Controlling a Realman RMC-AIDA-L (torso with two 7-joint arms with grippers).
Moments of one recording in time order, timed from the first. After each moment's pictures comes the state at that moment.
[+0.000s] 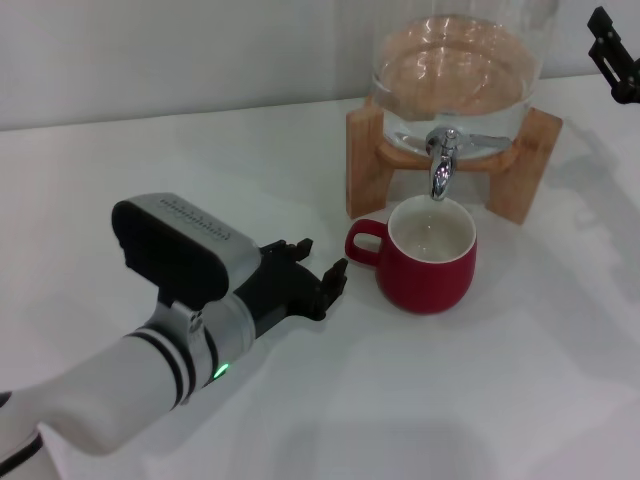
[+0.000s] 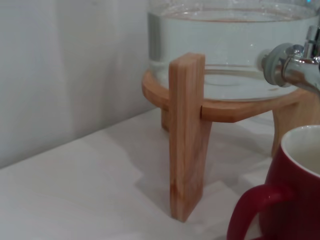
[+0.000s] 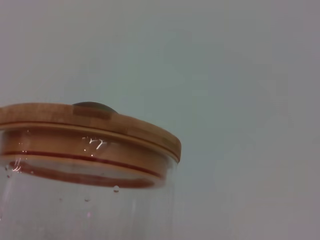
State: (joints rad) left arm -0.45 -2.08 -0.83 -0.95 0.33 -0.08 2.32; right arm 0.42 2.01 1.99 0.22 -0.34 1.36 -2.84
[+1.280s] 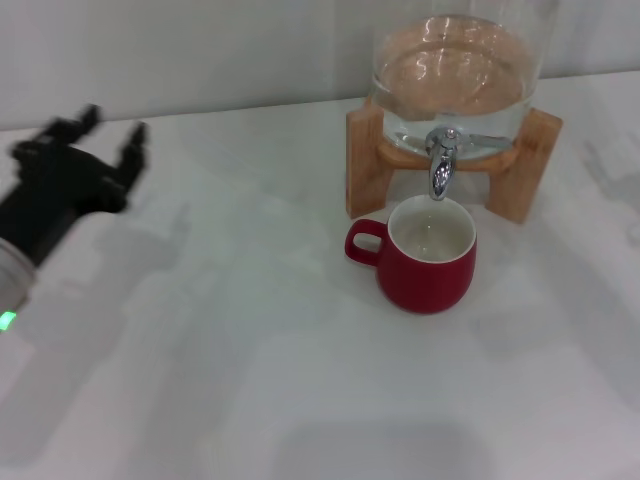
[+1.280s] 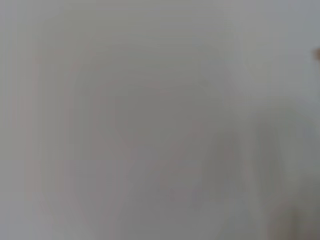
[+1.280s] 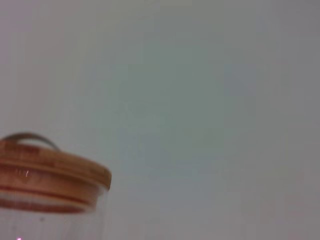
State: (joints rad) left arm -0.08 -2.09 -1.37 -1.18 0.58 -0.45 2.52; right arm 0.32 2.01 2.00 0.23 -0.24 1.46 -2.84
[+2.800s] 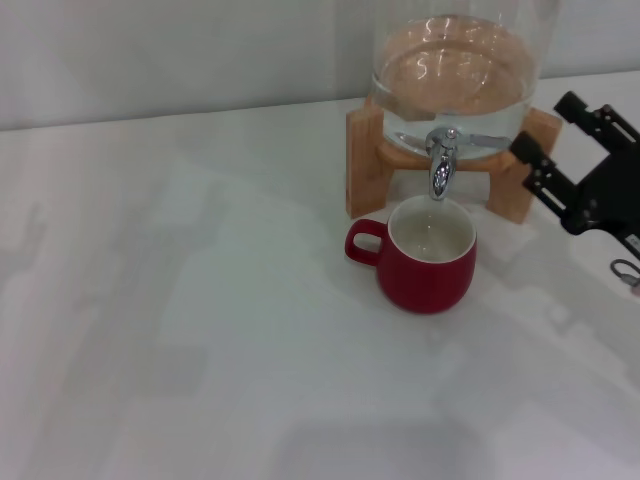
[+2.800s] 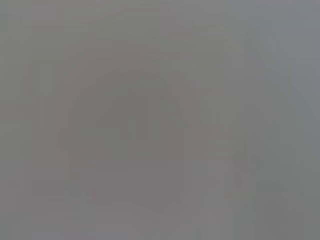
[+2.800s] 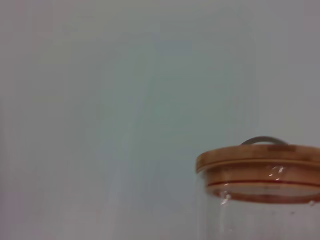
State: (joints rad) left arm -0.18 -2.09 -1.62 -0.65 0.04 -1.18 2.80; right arm 0.29 2.00 1.59 0.20 -0.32 1.66 -2.76
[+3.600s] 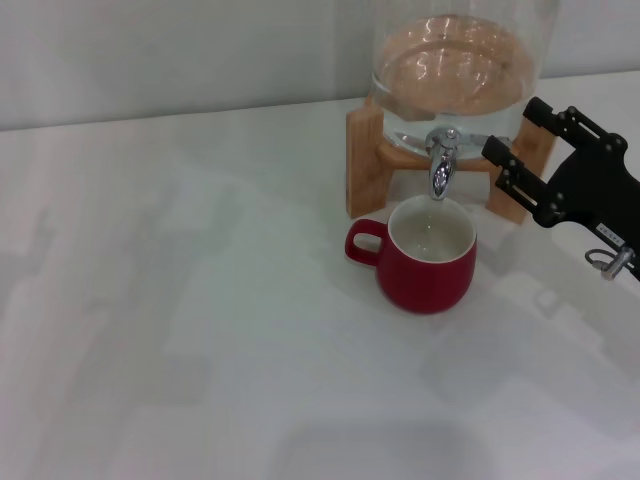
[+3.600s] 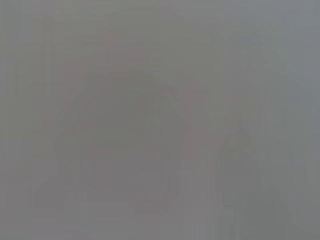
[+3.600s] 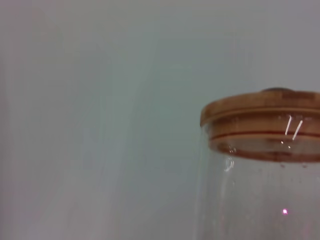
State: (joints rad) left arm -0.17 -2.09 -1.61 -0.64 0.06 -1.23 2.79; right arm 0.34 1.99 1.58 0.20 -0.34 1.53 -2.77
